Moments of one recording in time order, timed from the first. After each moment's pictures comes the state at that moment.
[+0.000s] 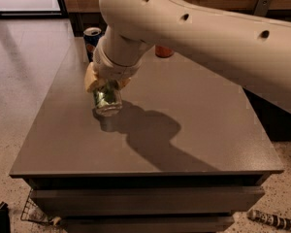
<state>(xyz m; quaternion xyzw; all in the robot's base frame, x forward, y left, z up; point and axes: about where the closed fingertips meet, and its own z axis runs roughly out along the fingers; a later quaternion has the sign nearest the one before) 0.557 0.097 0.881 -0.17 0.95 0.17 0.20</state>
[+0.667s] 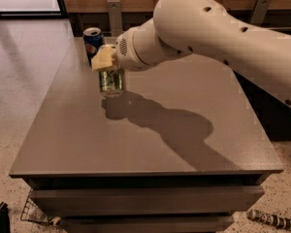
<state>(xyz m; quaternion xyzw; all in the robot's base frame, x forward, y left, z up) 0.593 0.085 0.916 -0.18 0.88 0.31 0.32</state>
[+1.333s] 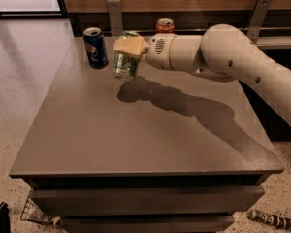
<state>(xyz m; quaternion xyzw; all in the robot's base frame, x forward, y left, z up) 0.653 0.038 0.929 -0.10 0.78 0.48 0.40</state>
